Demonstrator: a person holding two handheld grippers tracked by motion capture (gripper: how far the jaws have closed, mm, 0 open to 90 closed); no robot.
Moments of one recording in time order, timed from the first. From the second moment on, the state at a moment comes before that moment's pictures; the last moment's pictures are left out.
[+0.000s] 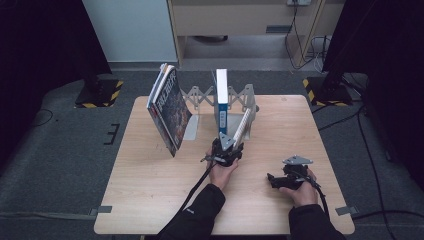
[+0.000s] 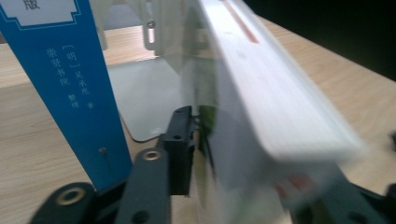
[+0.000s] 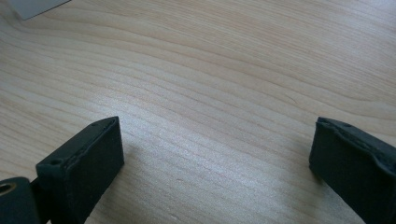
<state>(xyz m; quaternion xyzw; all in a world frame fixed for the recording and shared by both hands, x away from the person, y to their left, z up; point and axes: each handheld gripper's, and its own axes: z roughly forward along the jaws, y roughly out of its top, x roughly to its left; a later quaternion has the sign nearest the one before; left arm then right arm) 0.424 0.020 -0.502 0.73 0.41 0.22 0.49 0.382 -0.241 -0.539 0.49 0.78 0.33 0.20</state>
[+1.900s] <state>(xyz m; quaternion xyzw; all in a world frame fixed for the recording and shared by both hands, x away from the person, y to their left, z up) 0.451 -0.004 -0.484 0.78 0.35 0.18 0.49 0.382 -0.241 -0.539 0.49 0.78 0.33 0.20</state>
